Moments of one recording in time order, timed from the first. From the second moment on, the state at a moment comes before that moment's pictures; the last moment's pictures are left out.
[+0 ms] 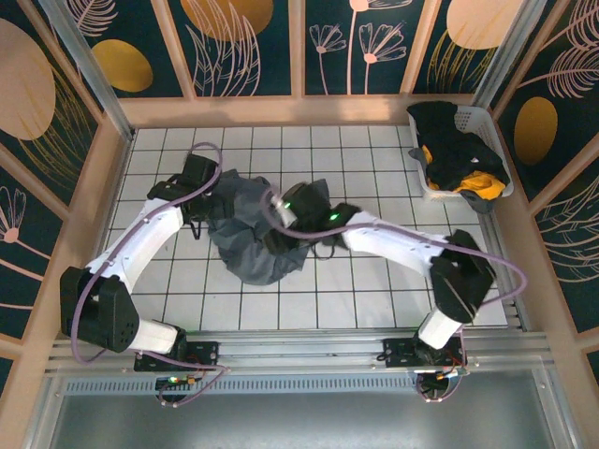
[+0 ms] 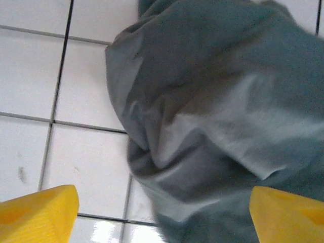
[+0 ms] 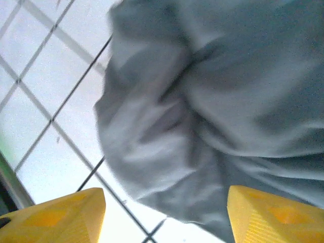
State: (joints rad) left arm -0.30 1.42 1.15 -0.80 -0.16 -0.53; right arm 0.97 1.70 1.23 -0.45 -0.17 0.30
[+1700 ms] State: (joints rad) left arm -0.26 1.35 1.11 -0.67 -0.02 -0.89; right arm 1.03 1.94 1.27 -0.43 0.03 0.39
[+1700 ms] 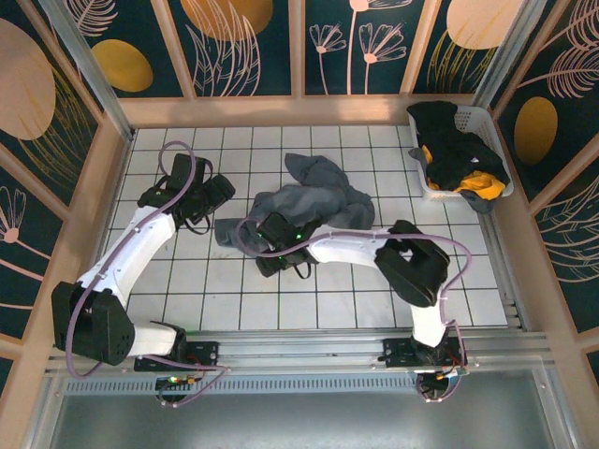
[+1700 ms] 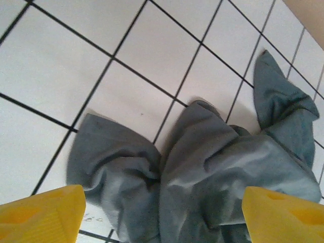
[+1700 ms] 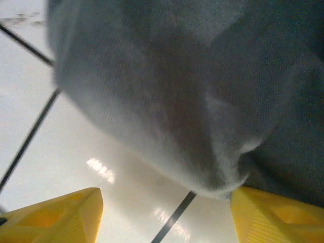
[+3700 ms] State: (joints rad) left arm -0.09 1.77 1.05 -0.48 0.18 -0.90; right arm 0.77 1.68 1.00 -0.49 -0.14 0.49
